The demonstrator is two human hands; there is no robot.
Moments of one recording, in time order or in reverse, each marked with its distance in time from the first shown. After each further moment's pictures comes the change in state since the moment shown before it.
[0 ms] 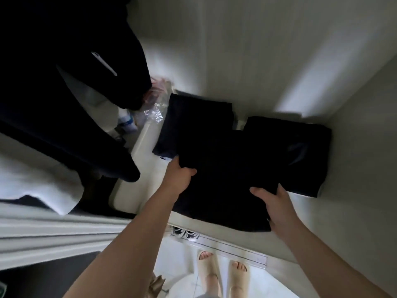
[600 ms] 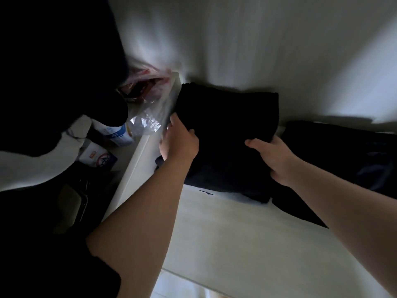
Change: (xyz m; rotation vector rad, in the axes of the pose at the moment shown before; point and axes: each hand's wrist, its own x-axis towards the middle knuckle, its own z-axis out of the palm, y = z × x) left_hand 0.206 0.038 -0.010 0.622 0.396 0.197; right_hand 0.220 -0.047 0.123 -0.191 -0.121 0.033
